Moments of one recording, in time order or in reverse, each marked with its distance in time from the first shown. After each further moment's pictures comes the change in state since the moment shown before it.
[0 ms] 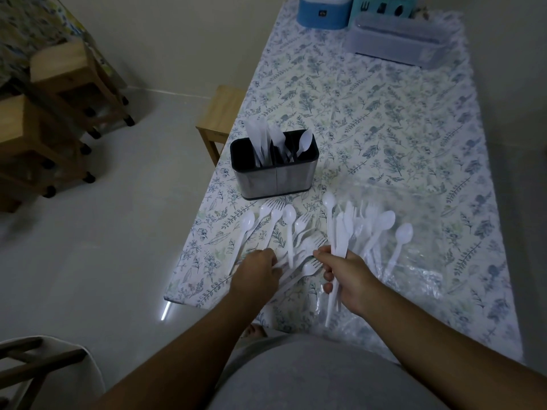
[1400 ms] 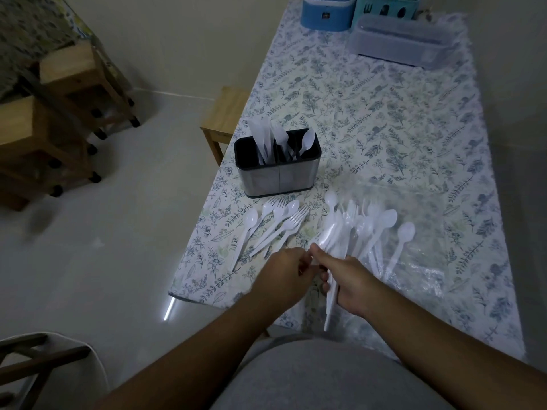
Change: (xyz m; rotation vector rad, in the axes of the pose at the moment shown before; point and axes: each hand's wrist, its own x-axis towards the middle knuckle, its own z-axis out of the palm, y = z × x) left_hand -0.021 0.050 -0.009 -0.305 -0.045 0.127; right_hand -0.014 0.001 0.005 0.016 -0.085 0.039
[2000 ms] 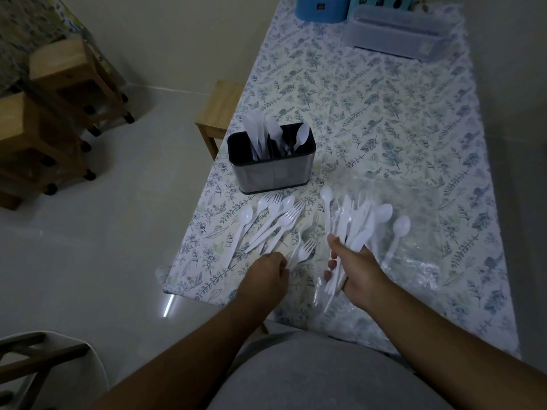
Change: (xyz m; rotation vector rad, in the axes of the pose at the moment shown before) left_hand -0.003 -0.046 0.015 0.219 0.013 -0.071; right_hand 0.004 -0.005 -0.019 0.204 0.133 -0.072
